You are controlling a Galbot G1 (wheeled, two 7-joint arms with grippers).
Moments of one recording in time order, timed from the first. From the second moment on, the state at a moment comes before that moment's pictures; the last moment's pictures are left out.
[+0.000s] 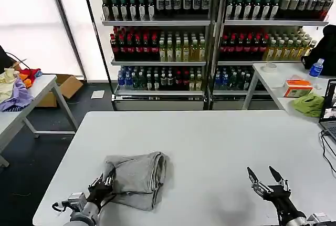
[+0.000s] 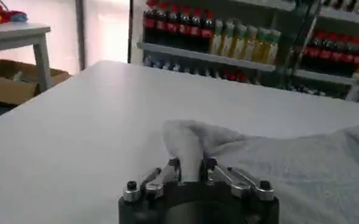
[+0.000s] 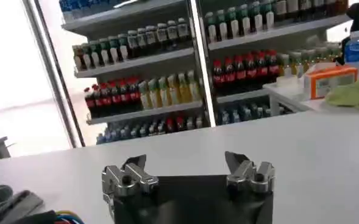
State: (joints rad) left arm 1.49 -1.27 -0.54 -1.95 -0.50 0.34 -0.12; right arm -1.76 1.22 0.85 2.12 0.63 -0.13 -0.20
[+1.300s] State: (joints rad) left arm 1.25 -0.99 -0.27 -2.12 -0.81 0.47 -0.33; right arm -1.74 1.24 0.82 2.12 0.62 -0.14 -0.19
